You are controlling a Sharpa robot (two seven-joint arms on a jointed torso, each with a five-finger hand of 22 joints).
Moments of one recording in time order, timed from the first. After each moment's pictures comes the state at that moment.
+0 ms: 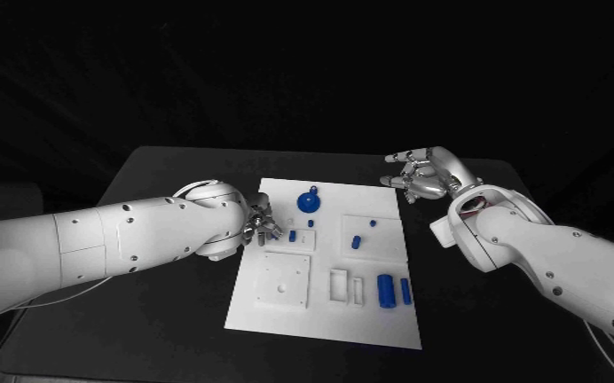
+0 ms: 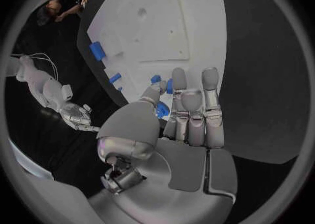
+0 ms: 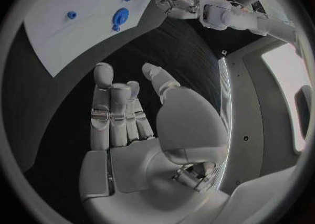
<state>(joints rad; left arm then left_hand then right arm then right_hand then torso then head) 1.30 -0.73 -0.24 1.42 -1.12 -0.06 -0.55 1.08 0.17 0.07 -0.21 0.66 0.87 0.05 0.68 0.61 1.24 -0.05 0.72 0.21 1.31 -0.11 1.27 0.58 0.04 1.23 -0.12 0.46 1.31 0.93 -0.80 0.31 1.50 -1.09 -0.49 -0.09 1.26 -0.12 0.22 -0.15 0.47 0.90 0.13 0.06 0.06 1.03 0.03 1.04 0.74 1.33 -0.04 0.95 1.00 0.11 1.42 -0.06 0.30 1.31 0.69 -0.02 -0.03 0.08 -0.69</state>
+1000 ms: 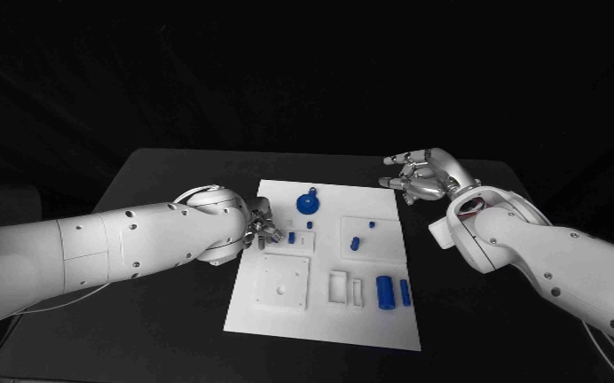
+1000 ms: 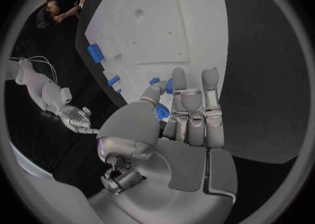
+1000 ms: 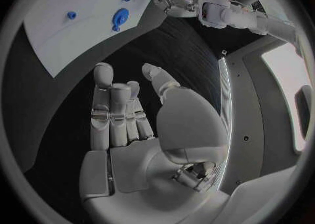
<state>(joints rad) 1.29 -0.72 -0.24 1.41 -1.14 -0.07 -0.55 1.08 0.18 0.07 -0.21 0.66 0.87 0.05 0.68 0.61 1.24 -0.05 0.72 0.21 1.31 -0.11 1.27 0.58 0.04 1.23 -0.12 0.46 1.31 0.93 -0.80 0.31 1.50 -1.09 -0.49 -0.09 1.26 -0.12 0.23 -0.16 0.47 0.91 0.13 0.06 0.06 1.03 0.03 1.04 0.74 1.33 -0.04 0.95 1.00 0.11 1.42 -0.06 0.30 1.31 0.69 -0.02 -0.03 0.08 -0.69</state>
